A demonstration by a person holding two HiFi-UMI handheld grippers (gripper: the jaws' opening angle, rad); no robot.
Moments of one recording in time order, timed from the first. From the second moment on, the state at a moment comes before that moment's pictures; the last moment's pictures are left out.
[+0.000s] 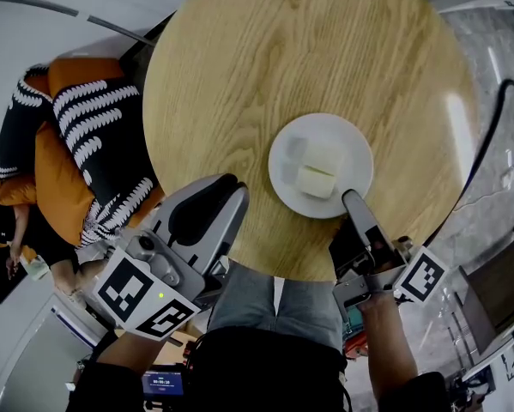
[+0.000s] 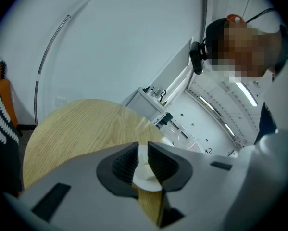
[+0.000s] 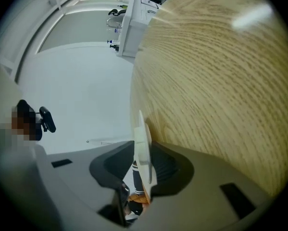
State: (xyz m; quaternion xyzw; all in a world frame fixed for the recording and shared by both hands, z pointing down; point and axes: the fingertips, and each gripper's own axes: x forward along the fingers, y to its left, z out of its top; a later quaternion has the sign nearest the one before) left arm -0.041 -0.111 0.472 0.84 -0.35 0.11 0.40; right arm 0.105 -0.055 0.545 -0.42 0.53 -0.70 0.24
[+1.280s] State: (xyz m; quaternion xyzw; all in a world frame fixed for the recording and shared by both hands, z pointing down) left arm -0.041 -0.089 0.485 0.84 -0.34 0.11 0.40; right arm 0.133 -0.047 0.568 -0.31 0.20 -0.71 0.60
